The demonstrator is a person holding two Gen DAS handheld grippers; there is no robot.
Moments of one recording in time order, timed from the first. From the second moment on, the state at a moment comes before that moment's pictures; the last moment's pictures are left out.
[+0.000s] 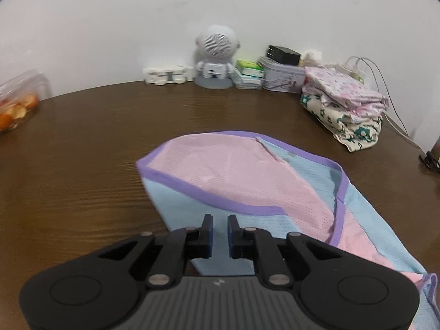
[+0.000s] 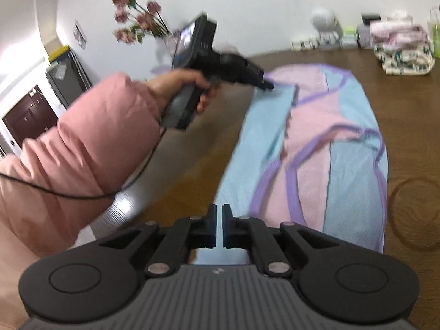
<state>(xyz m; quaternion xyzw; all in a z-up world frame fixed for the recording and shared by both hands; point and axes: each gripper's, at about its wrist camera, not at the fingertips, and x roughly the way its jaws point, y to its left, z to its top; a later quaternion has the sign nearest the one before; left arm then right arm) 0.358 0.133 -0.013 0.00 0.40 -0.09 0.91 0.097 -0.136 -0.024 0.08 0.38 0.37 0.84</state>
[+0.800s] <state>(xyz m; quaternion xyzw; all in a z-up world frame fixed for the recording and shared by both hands) 0.327 0.094 -0.021 0.05 0.37 -0.15 0.91 0.180 -0.122 -0.033 0.05 0.41 0.34 0.85</state>
